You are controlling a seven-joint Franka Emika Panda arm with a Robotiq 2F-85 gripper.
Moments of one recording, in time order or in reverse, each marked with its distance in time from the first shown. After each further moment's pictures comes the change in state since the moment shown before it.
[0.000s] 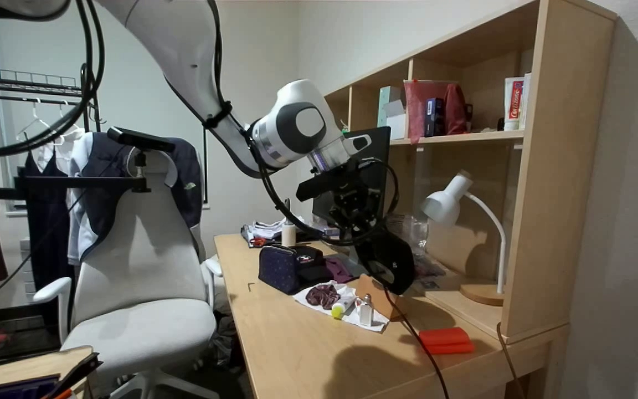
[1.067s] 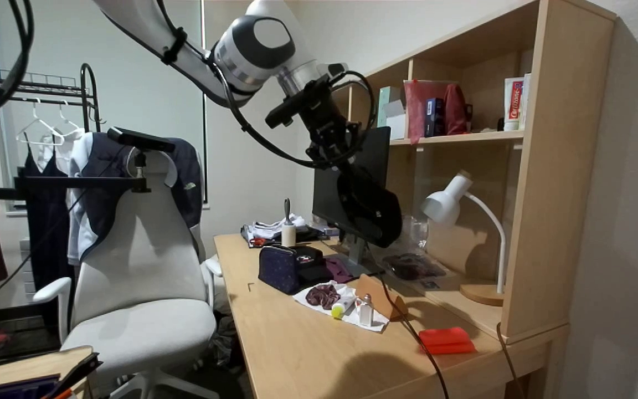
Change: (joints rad) arm 0.019 -0.307 0.043 -0.006 0.093 -0.323 -0.093
